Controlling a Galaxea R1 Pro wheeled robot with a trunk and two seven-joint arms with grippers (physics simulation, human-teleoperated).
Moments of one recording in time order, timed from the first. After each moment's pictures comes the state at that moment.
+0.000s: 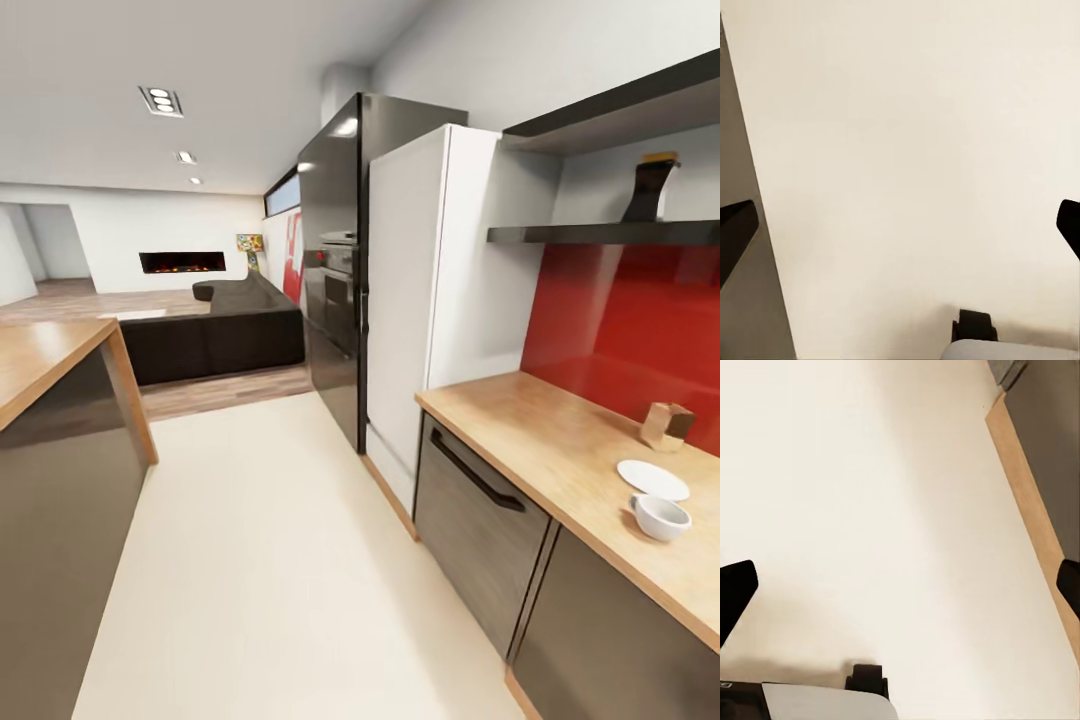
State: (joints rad) left arm -0.24 0.04 0.27 -0.08 -0.28 -0.27 0.17; right arm -0.20 -0.05 0.02 -0.20 0.08 -0.19 0.00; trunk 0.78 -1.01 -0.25
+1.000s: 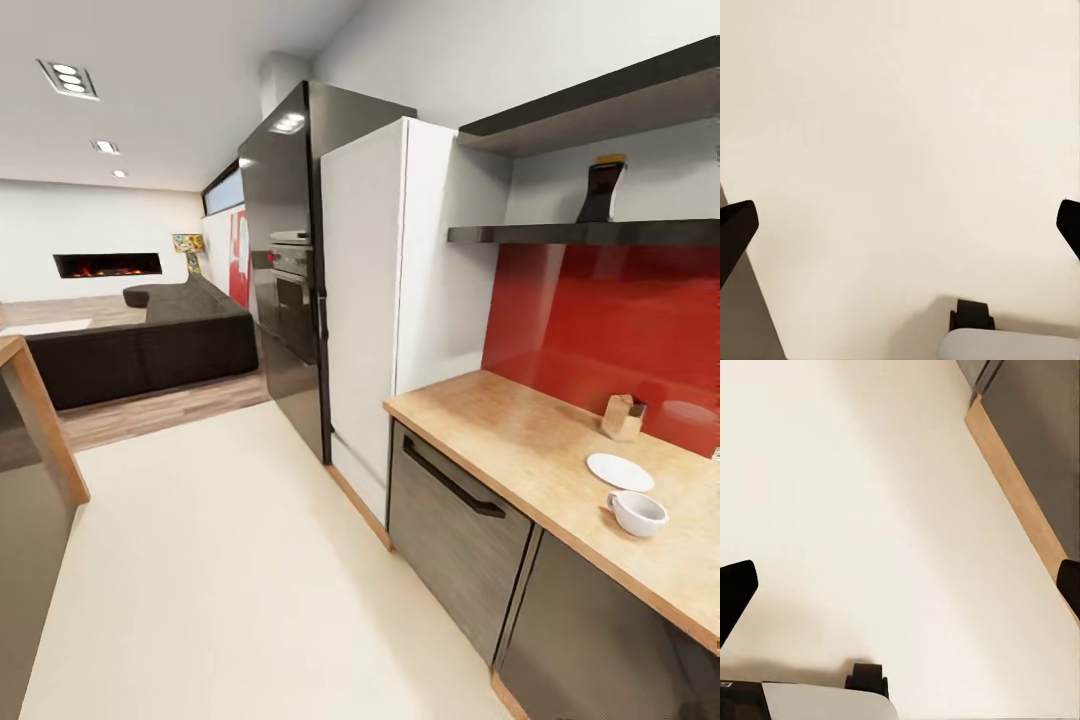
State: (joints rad) left arm -0.24 0.04 0.27 -0.06 -0.28 -0.27 0.17; right arm -0.20 -0.05 0.02 -0.20 0.08 -0.19 0.00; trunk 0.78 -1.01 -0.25
